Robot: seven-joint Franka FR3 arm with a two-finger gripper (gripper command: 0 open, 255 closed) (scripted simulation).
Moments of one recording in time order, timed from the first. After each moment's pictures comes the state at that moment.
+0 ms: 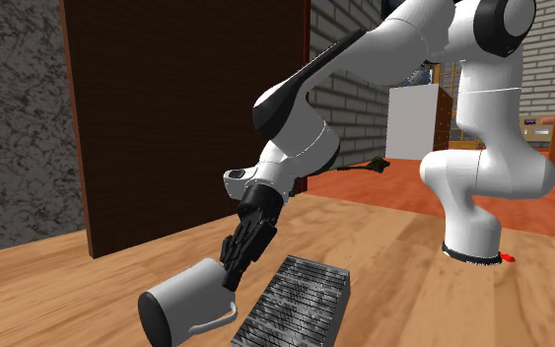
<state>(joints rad) 0.83 0.16 -0.59 -2.26 1.57 2.35 -1.50</state>
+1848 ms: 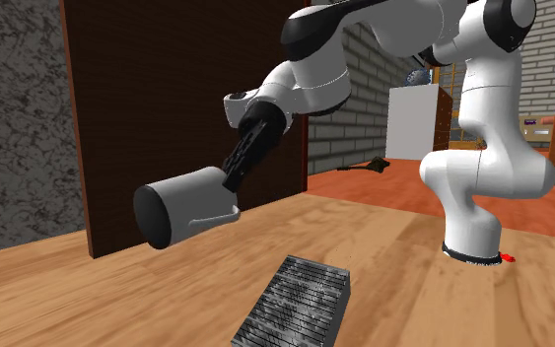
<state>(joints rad) 0.84 -0.13 -0.57 -2.23 1.15 2.42 -1.07</state>
